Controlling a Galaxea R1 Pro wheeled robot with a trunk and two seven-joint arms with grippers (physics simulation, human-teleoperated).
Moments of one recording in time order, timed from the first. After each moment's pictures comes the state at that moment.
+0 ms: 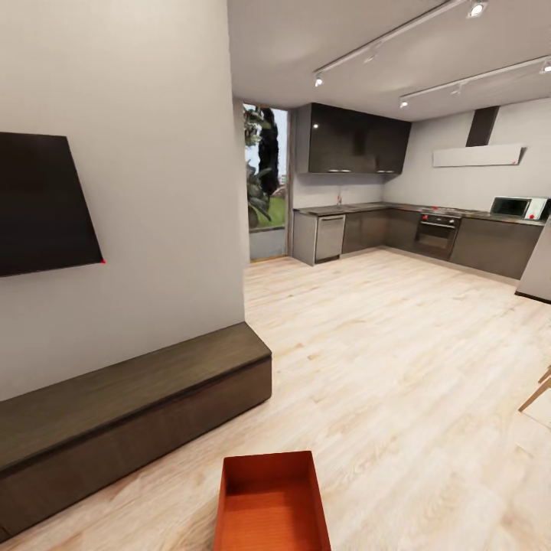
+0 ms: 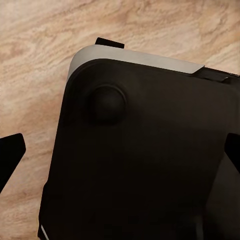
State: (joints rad) left arm 0.00 -0.01 0.01 -0.08 0.23 -0.08 0.01; right arm -0.12 -0.02 0.55 0.02 -0.24 -0.16 -0.05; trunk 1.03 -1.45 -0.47
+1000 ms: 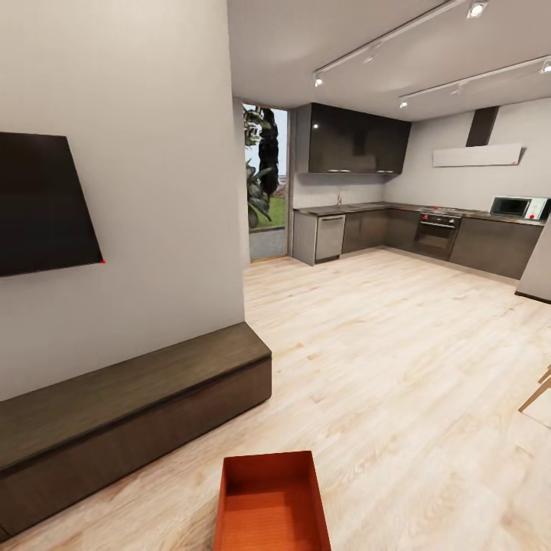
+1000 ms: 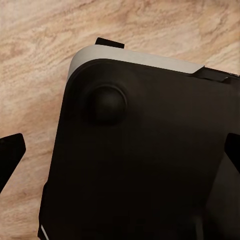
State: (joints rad) left arm 0.00 -0.01 0.01 -0.08 0.23 -0.08 0.01; right arm -0.12 -0.02 0.55 0.02 -0.24 -0.16 -0.05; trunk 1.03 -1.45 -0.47
